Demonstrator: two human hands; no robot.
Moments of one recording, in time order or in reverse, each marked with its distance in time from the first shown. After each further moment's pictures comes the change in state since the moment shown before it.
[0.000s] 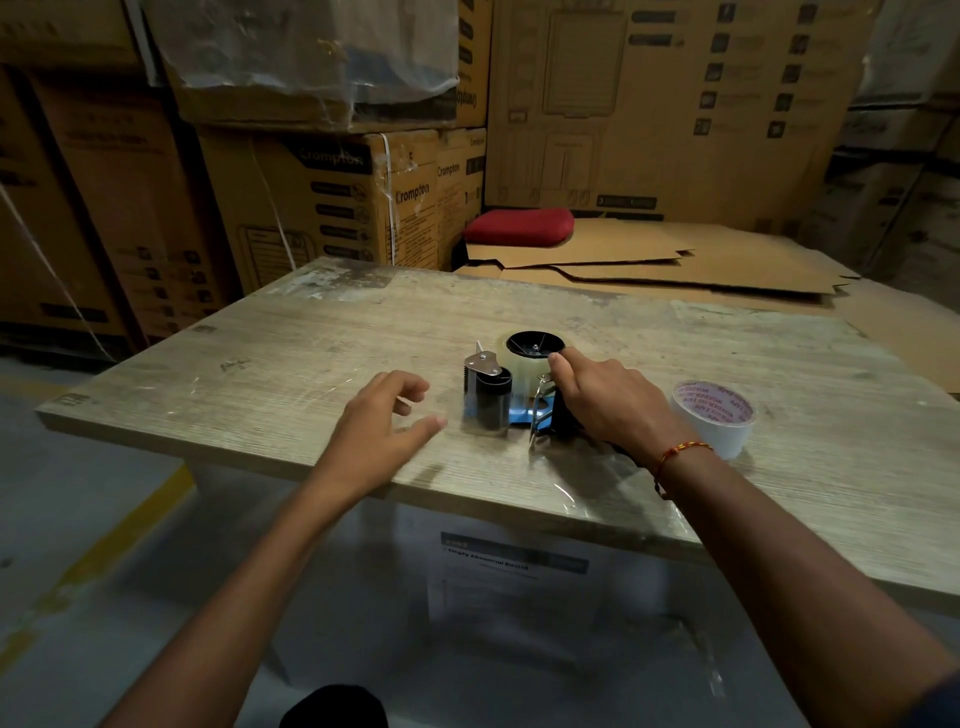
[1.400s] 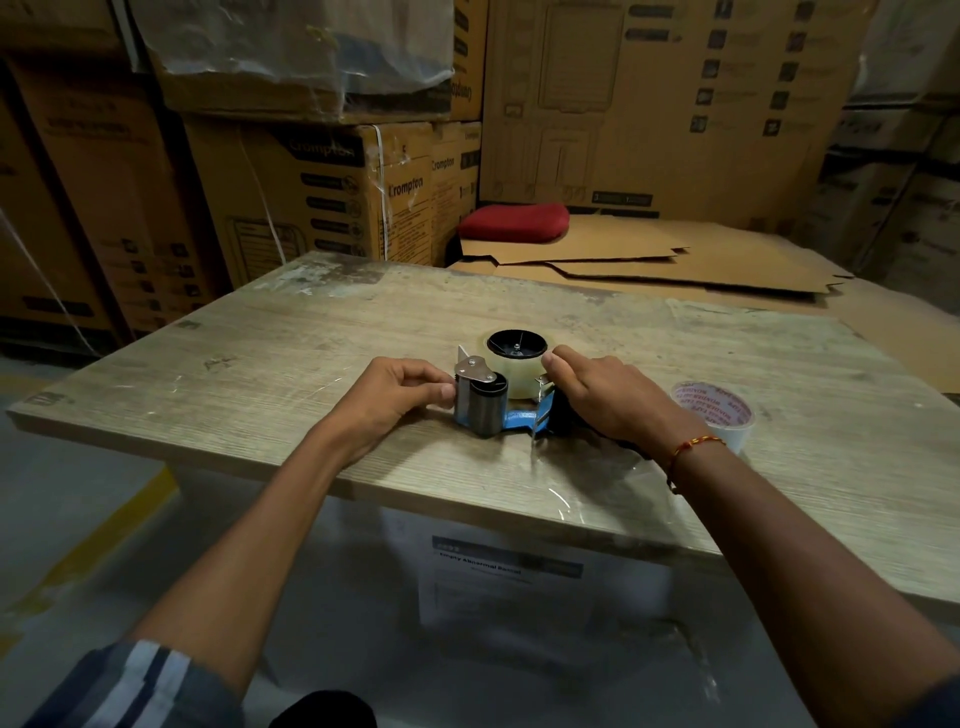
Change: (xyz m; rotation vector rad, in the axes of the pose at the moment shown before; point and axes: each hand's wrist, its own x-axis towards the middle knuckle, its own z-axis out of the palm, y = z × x) left_hand 0.053 -0.006 0.012 -0.554 -0.270 -0.238; right_hand 0.013 0.016 -0.004 0.031 -0.108 -0.127
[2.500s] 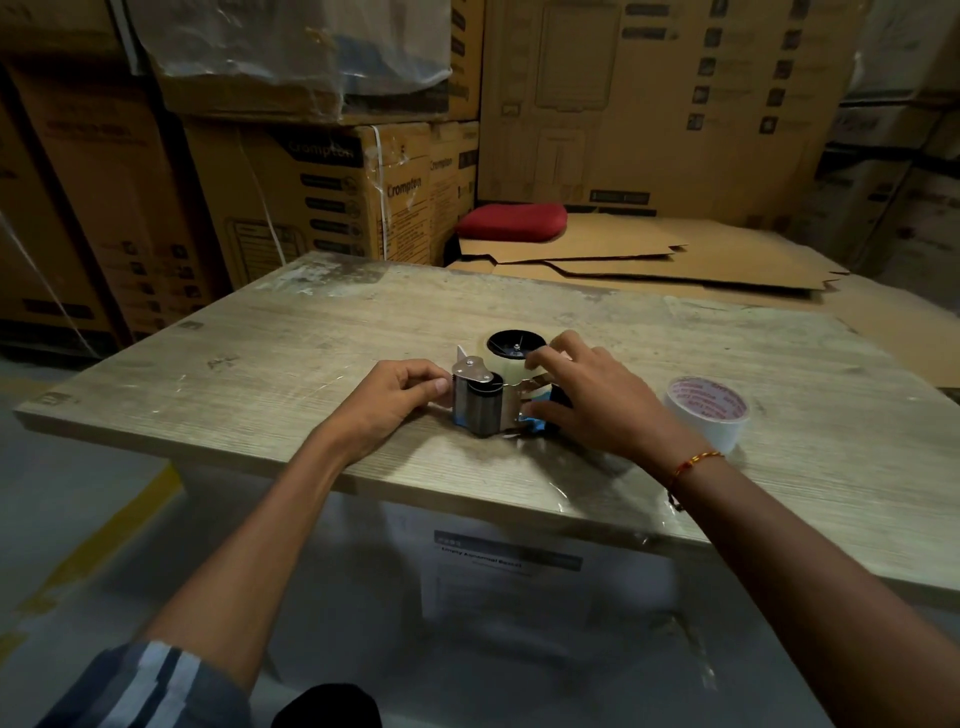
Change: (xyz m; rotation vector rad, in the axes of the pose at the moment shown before) left_hand 0.000 -0.010 -0.002 0.073 -0.068 0.075; right_hand -0.018 -0.018 0.001 -0.226 0.065 -0.139
